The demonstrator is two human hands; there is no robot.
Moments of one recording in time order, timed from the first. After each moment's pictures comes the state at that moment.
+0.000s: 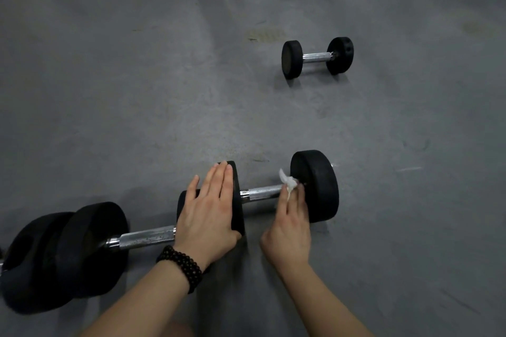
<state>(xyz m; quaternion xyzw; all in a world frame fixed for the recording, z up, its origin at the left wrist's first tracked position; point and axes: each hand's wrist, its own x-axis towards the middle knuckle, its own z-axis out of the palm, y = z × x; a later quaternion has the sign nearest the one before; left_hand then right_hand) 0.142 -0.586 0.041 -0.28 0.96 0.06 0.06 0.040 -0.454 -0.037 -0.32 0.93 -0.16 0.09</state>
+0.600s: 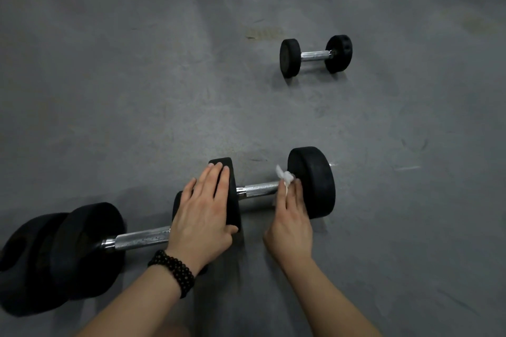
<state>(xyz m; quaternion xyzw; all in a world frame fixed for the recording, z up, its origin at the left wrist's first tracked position) 0.142 -0.586 0.044 -0.29 0.95 0.09 0.04 0.025 -0.452 -0.038 -0.34 0.93 -0.13 0.10</state>
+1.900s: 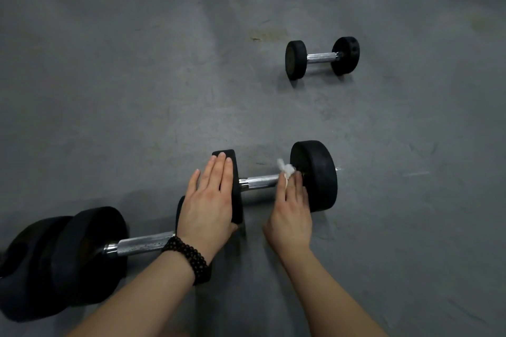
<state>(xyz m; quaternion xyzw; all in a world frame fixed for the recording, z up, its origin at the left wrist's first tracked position) 0.125 -0.600 0.037 -0.30 0.95 0.03 0.05 0.014 -0.481 -0.039 -0.36 0.93 -0.10 0.06</state>
